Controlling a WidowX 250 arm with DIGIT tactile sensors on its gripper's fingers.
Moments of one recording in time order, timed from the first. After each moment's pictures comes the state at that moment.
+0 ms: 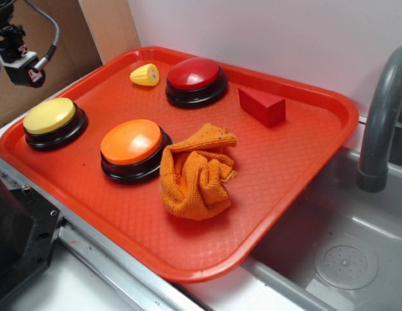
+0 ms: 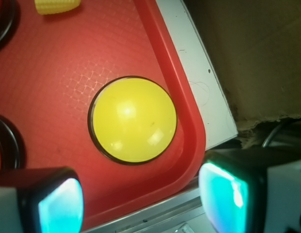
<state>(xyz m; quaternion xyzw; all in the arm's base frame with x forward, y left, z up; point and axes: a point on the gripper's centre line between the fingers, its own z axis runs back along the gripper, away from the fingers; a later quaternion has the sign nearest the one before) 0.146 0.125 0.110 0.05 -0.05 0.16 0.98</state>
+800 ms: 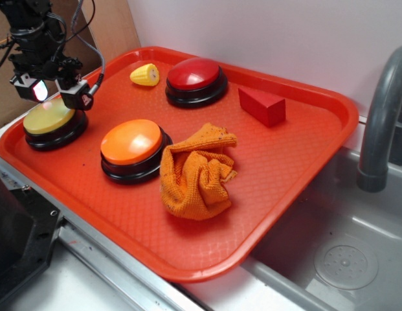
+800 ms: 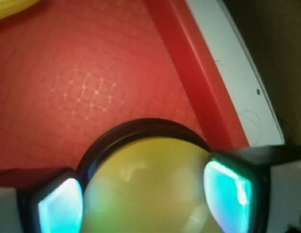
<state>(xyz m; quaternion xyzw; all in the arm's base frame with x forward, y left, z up) 0.189 0.128 0.046 0.02 -0.02 0.21 0.98</state>
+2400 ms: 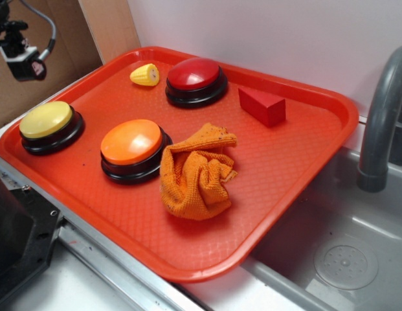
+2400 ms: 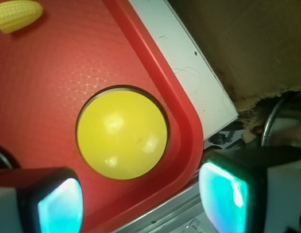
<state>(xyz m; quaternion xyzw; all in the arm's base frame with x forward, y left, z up) 0.151 0.139 0.111 0.01 -0.04 0.24 0.97</state>
